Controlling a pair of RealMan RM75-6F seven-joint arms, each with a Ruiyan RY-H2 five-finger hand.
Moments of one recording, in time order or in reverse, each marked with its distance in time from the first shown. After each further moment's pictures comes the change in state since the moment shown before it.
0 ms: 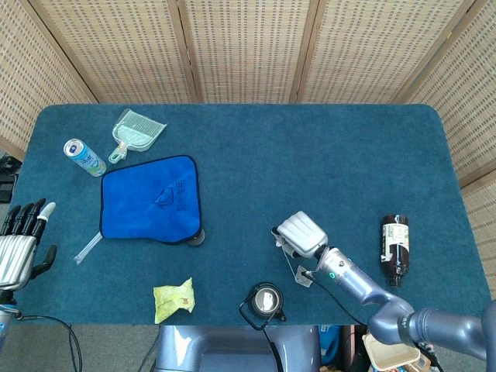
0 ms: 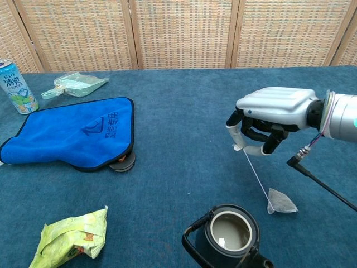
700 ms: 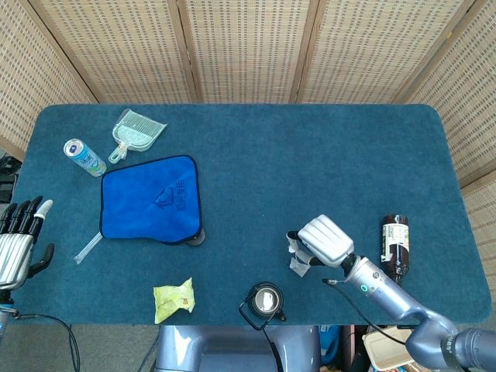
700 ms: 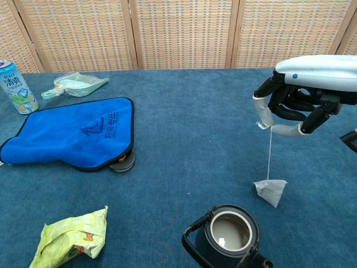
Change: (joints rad) left arm 0.003 0.019 -0.008 -0.023 -0.003 0.015 0.013; right arm -0.089 0.231 -0.038 -0.195 -0.202 0.138 0.235
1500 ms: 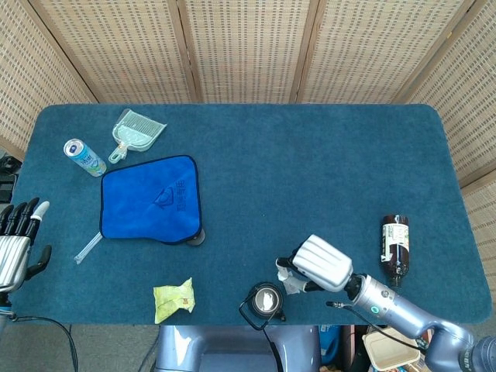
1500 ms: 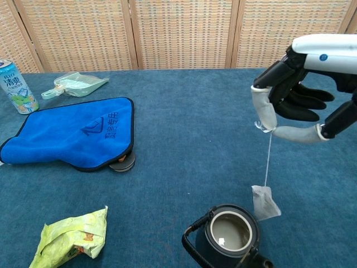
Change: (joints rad) left arm 0.012 0.009 0.007 -0.018 0.001 0.011 0.005; right arm -0.014 0.072 -0.075 -0.037 -0.315 0.172 0.234
